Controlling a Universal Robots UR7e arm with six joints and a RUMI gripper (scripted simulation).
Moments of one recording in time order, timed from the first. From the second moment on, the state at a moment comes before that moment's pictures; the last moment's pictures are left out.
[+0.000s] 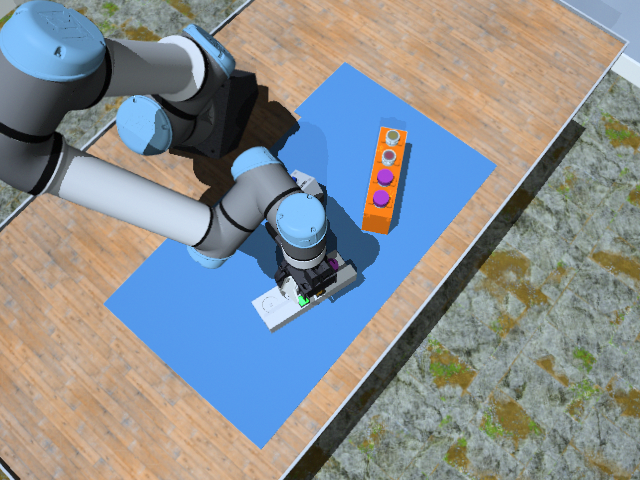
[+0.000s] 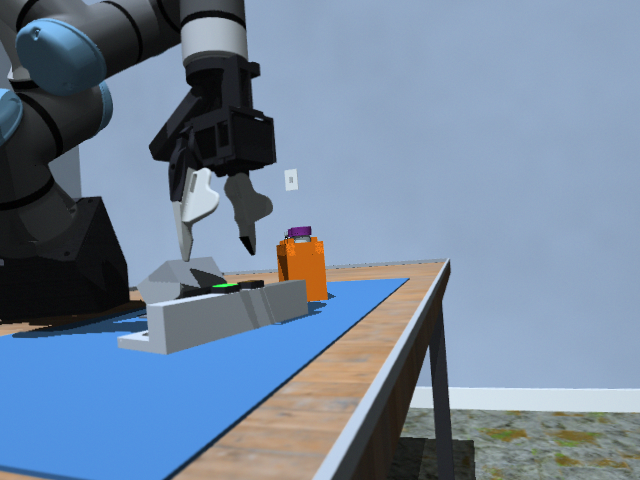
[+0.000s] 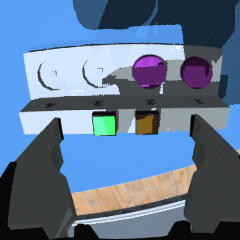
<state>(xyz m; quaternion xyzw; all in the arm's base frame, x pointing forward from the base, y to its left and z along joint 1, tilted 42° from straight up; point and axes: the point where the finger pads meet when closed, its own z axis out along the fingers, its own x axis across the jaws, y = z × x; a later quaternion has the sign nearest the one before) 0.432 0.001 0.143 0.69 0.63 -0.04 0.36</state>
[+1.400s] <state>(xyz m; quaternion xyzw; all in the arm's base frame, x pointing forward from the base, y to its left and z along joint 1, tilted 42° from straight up) 0.417 0.079 0.117 0.69 0.63 -0.05 0.35</state>
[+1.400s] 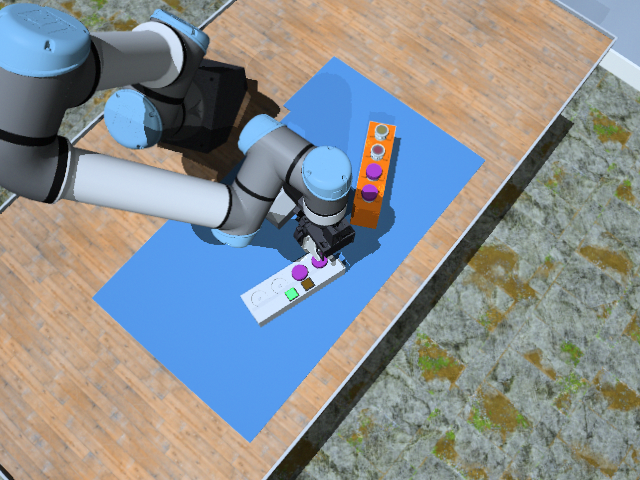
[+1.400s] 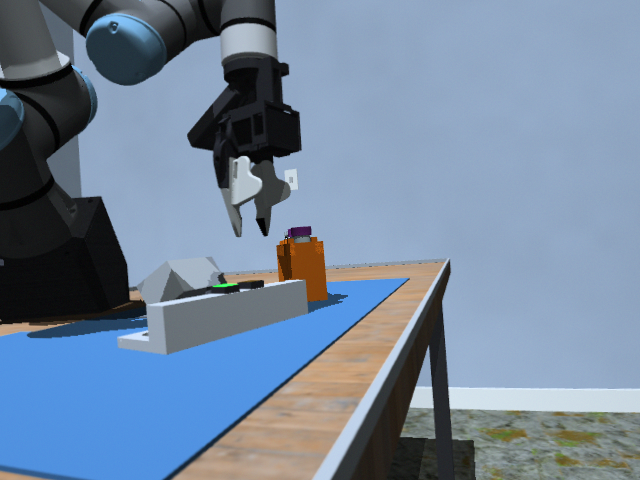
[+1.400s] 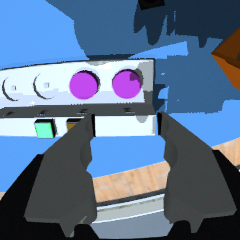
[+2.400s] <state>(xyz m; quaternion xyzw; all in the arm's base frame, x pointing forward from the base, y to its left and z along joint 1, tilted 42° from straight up) 0.459 0.037 0.058 0.69 0.63 -0.04 0.36</state>
